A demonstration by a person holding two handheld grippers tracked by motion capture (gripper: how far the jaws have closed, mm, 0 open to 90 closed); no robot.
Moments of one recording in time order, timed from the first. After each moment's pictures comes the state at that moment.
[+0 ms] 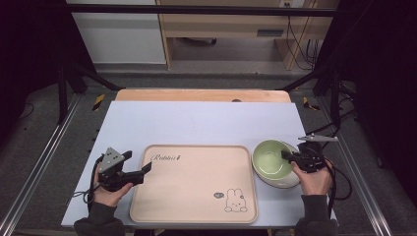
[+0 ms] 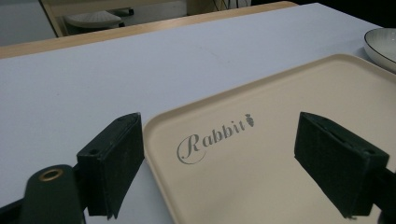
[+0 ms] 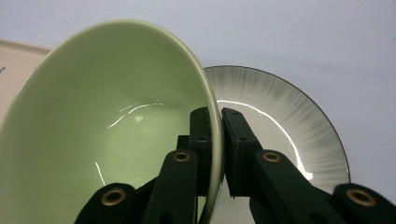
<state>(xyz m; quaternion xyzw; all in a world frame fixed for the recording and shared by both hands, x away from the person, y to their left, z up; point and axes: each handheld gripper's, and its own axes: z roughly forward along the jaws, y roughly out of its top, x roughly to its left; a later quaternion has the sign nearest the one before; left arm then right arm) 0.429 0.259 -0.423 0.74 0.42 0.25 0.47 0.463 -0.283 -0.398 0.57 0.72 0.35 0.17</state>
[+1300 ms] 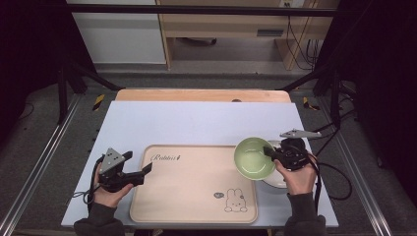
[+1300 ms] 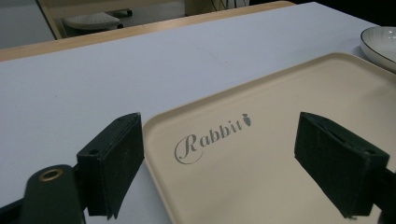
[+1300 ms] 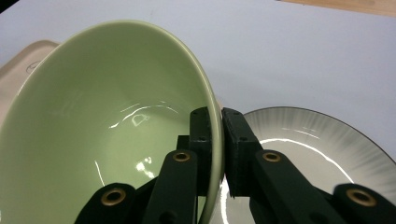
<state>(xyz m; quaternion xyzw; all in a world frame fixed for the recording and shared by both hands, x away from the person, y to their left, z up) 0.427 0.258 -0.422 0.74 0.42 0.25 0.47 0.458 -0.231 -0.372 0.50 0.75 0.38 0.17</state>
